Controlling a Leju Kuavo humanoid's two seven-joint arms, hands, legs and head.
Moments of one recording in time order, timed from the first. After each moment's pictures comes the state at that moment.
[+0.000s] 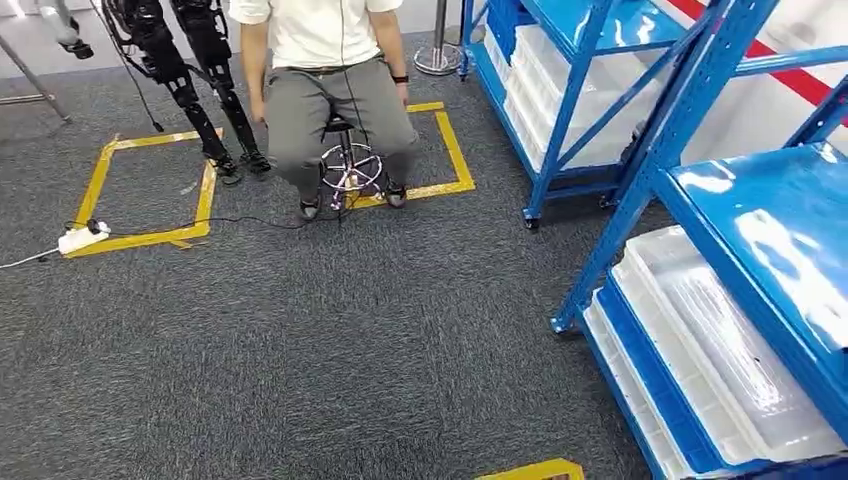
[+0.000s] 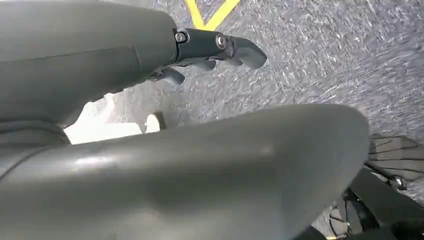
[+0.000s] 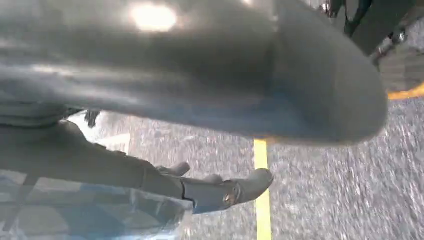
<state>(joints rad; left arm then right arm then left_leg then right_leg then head) -0.12 -0.14 0.81 -0.19 -0.95 0.01 0.18 -0.06 0.06 -0.55 -0.19 0.80 0.02 0.22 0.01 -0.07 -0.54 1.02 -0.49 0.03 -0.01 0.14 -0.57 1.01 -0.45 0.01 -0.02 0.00</state>
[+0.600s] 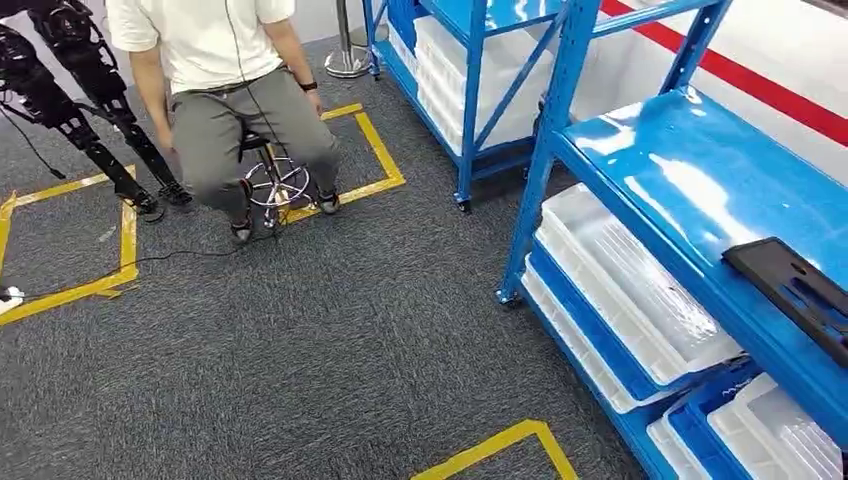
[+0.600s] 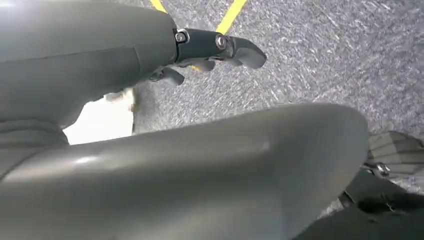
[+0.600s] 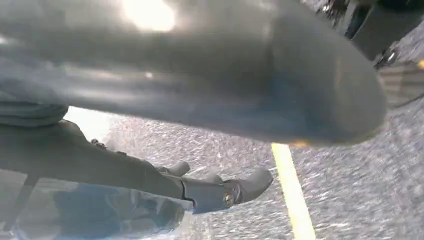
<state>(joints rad) -0.13 -0.14 0.82 -0.19 -0.97 0.00 0.18 -0.05 0.05 -0.56 -0.19 0.80 0.03 0.21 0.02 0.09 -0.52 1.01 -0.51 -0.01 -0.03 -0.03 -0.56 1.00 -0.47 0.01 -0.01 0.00</state>
